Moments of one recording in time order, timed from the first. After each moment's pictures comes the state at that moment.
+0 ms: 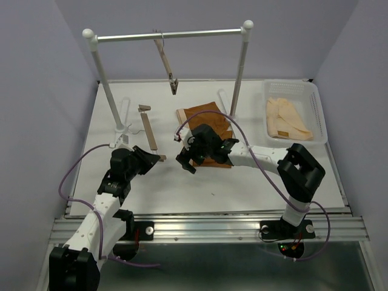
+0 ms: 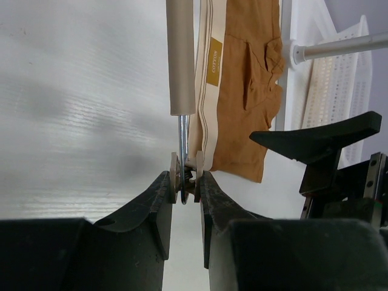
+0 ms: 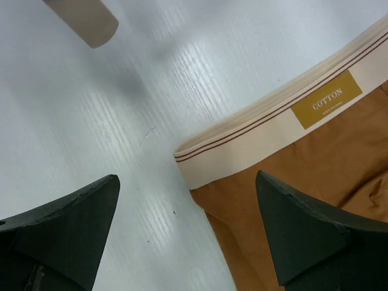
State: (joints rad) left arm -0.17 0.74 0.32 -0.08 0.20 -0.91; right arm 0.85 1.78 1.18 -0.11 -0.18 -0.15
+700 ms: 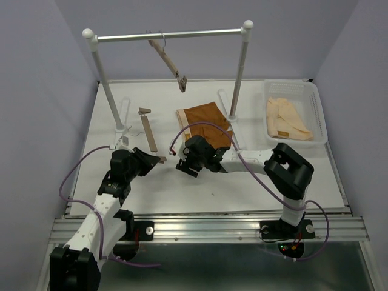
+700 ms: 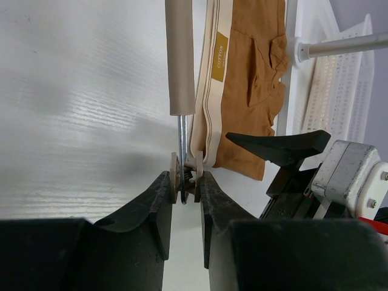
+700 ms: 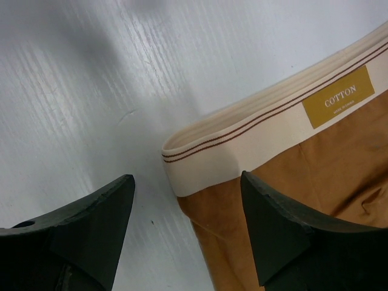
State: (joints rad) left arm -0.16 0.73 0.31 -0.08 0.21 -0.92; right arm 0.95 1.86 1.14 -0.06 0.00 -0.34
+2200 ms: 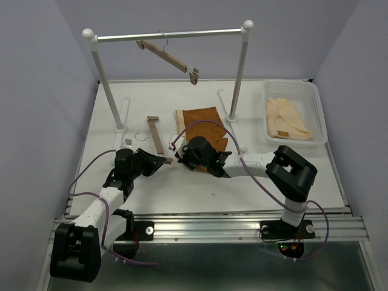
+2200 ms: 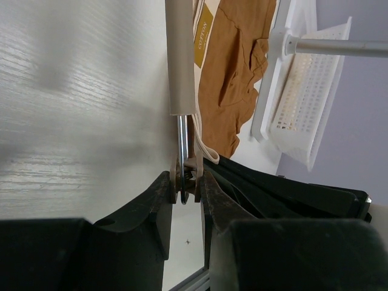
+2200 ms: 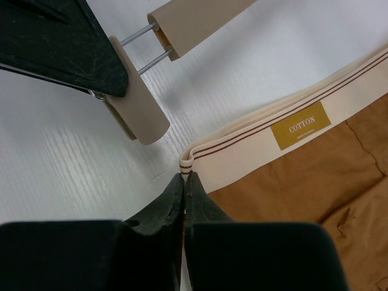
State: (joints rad) left arm -0.16 0.92 0.25 0.12 0.32 -1.11; right arm 0.98 1.83 1.05 0.26 -0.05 -0.20
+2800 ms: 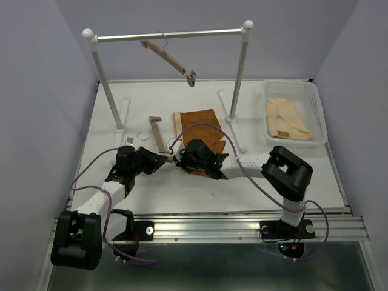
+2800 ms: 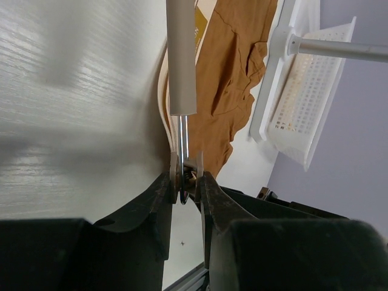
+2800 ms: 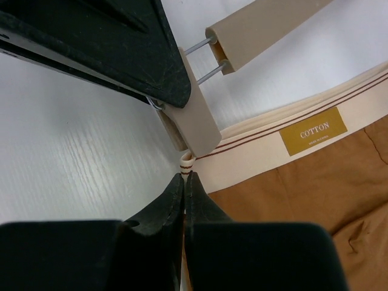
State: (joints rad) left arm -0.16 1.02 0.28 0.17 0.35 -1.14; right arm 1.00 1.86 1.05 0.30 -0.11 -0.19
